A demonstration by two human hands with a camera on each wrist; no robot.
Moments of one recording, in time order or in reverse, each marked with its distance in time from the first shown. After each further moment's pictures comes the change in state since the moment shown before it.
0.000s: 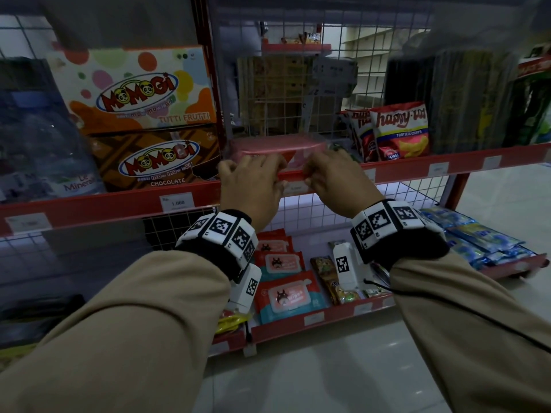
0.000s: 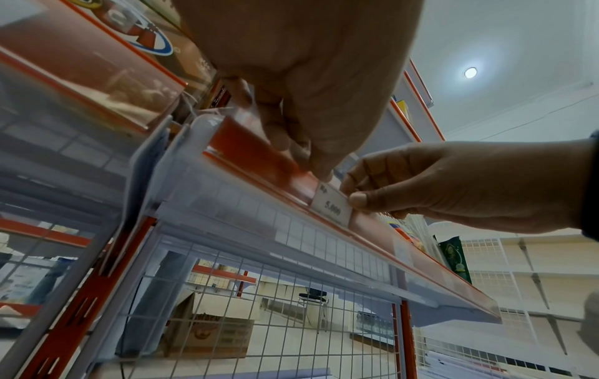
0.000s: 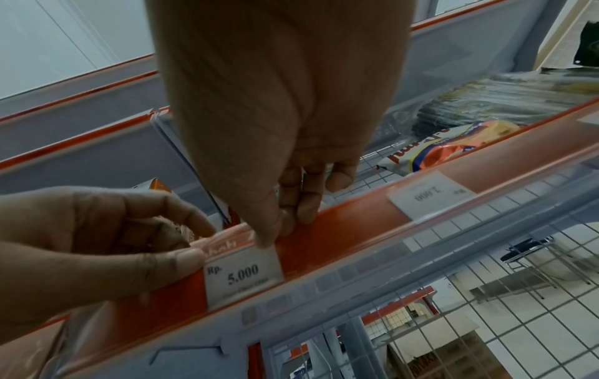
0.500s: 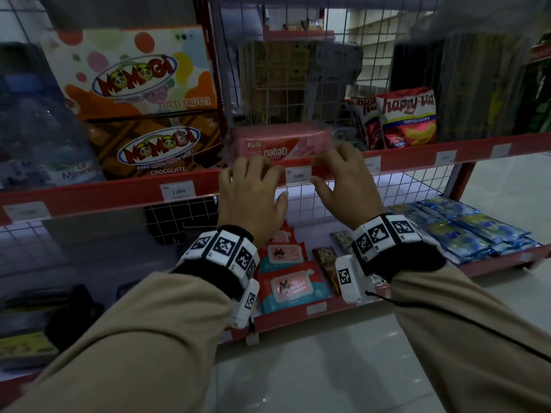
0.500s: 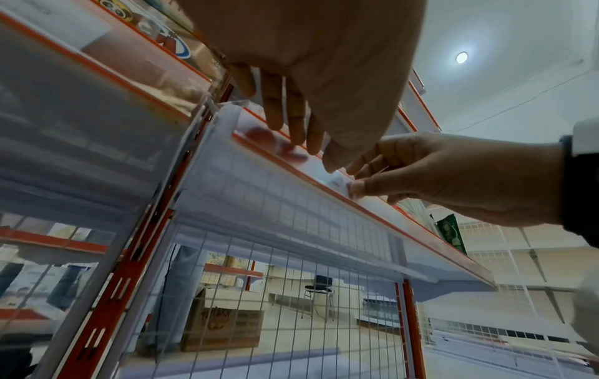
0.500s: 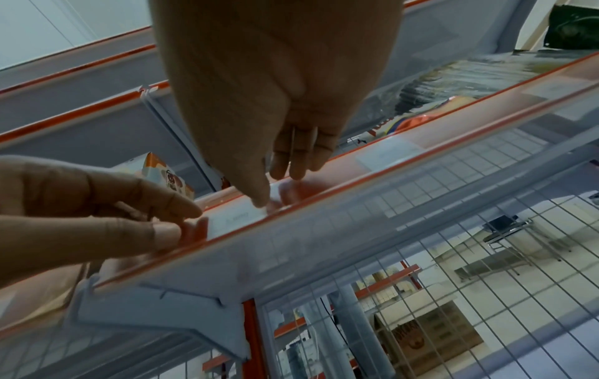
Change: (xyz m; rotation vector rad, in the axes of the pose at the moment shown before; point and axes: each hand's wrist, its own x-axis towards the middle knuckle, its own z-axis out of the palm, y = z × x) left_hand -0.035 -0.004 0.009 0.157 0.067 0.068; right_hand -0.024 0.005 0.030 0.101 0.310 -0.019
